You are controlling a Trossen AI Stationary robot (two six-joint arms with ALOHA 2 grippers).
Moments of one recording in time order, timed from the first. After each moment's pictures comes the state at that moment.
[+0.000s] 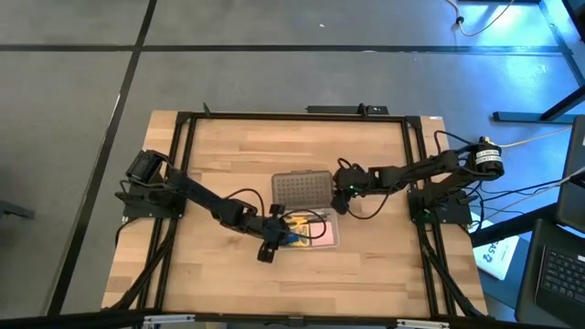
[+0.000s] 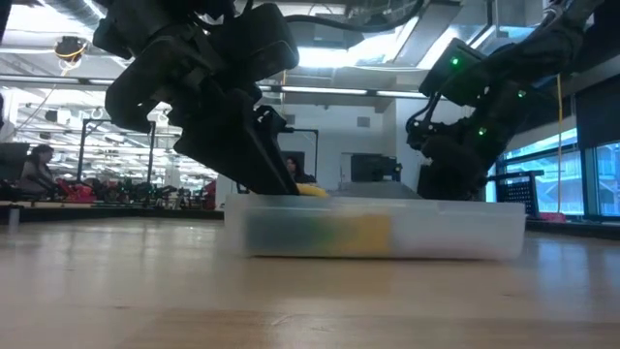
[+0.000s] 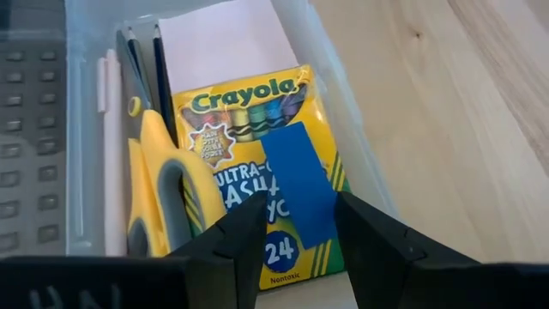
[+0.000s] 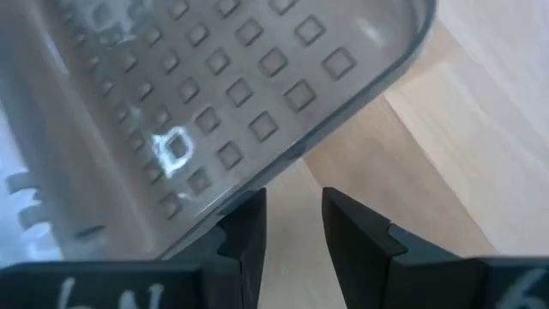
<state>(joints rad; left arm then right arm) -0.32 1.79 0.93 0.03 -0.16 -0.07 -0.06 1.51 0.56 0.00 0.17 0.41</state>
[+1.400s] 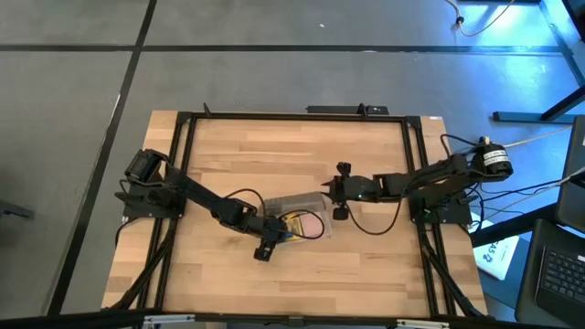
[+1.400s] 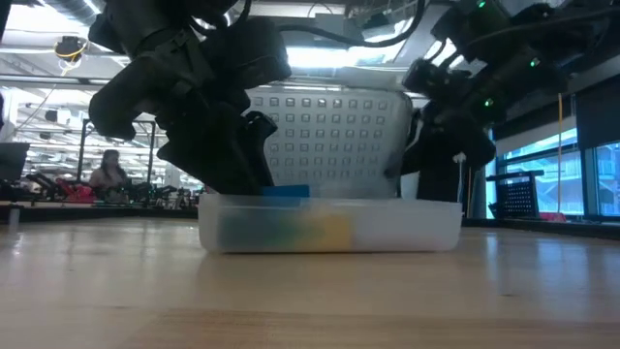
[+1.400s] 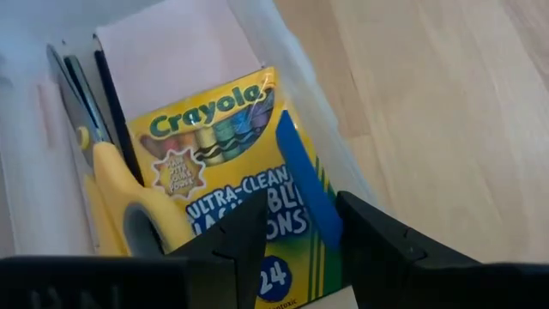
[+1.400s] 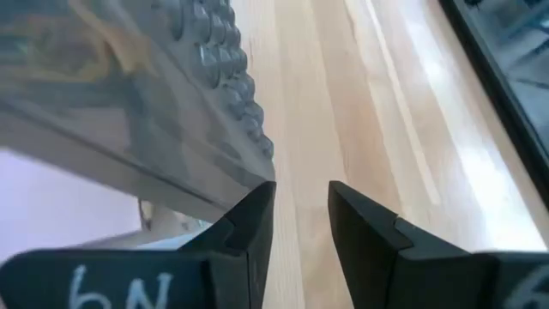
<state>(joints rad) -0.31 1.79 0.93 -0.09 -0.17 -0.08 0.08 1.44 0.56 0.24 0.32 -0.17</state>
